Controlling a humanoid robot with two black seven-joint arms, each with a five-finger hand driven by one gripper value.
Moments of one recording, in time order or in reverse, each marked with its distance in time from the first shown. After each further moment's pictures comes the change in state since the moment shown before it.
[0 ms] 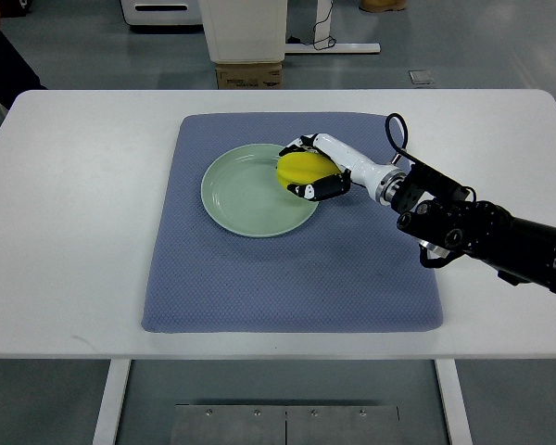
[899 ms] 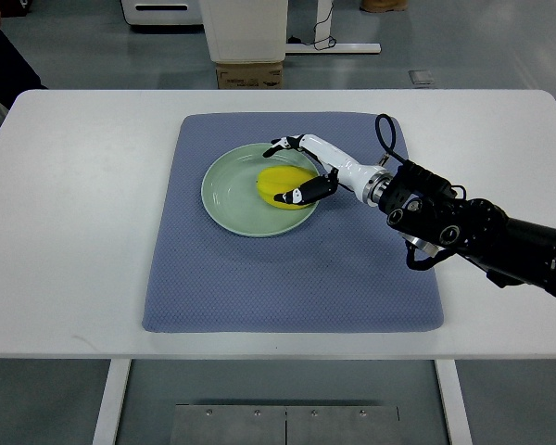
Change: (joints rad) left arm 0.000 0.000 0.000 0.000 0.000 0.000 0.000; right arm -0.006 0.000 0.089 0.038 0.001 0.065 -0.025
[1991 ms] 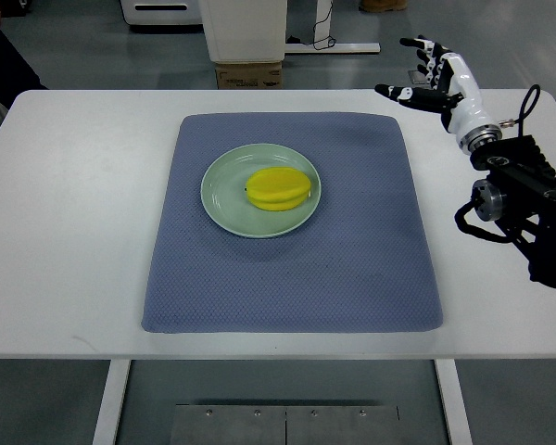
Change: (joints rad) left arm 0.000 0.000 0.000 0.000 0.000 0.000 0.000; right arm -0.190 -0.230 0.769 -0.005 0.001 -0.011 -0.001
